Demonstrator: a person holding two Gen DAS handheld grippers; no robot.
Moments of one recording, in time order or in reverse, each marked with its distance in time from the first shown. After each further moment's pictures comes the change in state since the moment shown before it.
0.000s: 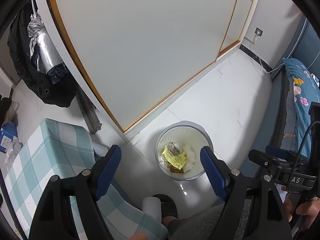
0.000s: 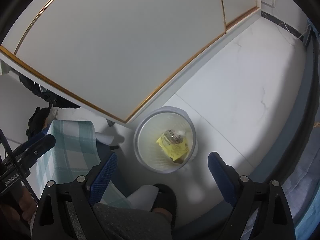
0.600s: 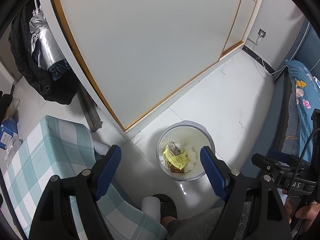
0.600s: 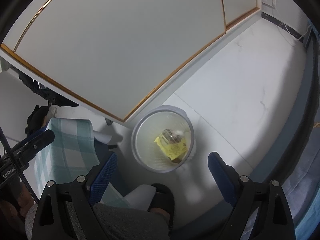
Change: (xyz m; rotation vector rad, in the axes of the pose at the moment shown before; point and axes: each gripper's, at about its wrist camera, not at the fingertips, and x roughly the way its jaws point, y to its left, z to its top) left arm 0.004 0.003 0.000 -0.018 0.003 0.004; right arm 0.004 -0.002 -0.001 -0.005 0.002 -0.010
